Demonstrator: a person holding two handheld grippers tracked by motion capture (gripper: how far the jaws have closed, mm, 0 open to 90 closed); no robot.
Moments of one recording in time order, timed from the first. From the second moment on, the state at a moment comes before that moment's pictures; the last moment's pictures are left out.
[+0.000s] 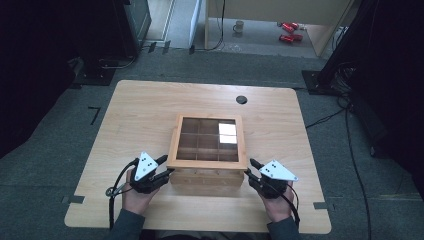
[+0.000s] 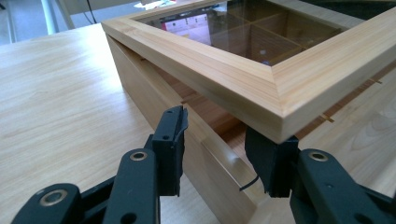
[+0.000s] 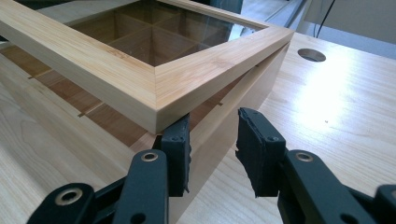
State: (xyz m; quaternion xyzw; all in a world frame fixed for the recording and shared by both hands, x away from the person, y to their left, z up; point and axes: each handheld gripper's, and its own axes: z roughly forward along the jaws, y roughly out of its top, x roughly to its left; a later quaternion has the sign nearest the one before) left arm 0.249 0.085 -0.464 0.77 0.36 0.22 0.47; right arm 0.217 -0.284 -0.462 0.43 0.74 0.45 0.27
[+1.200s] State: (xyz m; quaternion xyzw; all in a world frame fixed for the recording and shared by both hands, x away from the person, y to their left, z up) left arm 0.232 0.084 -0.469 0.78 0.35 0.20 0.48; right arm 0.202 -0.280 -0.471 0.43 0.74 0.45 0.27
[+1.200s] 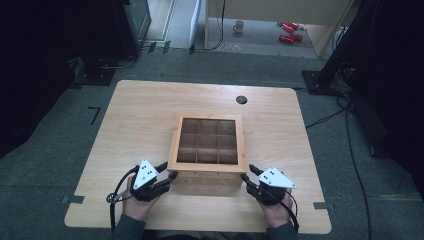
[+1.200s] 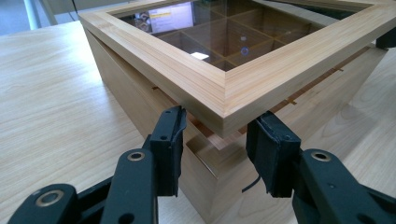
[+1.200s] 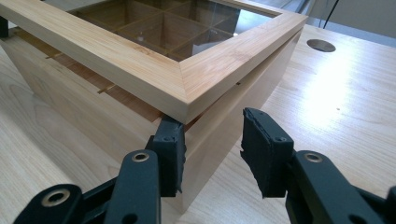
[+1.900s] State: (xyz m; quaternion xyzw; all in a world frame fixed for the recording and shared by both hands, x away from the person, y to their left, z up) left arm 0.215 0.101 -0.471 0.77 0.36 0.19 0.48; right arm 0.181 -0.294 -0.474 0.43 0.74 0.45 0.26
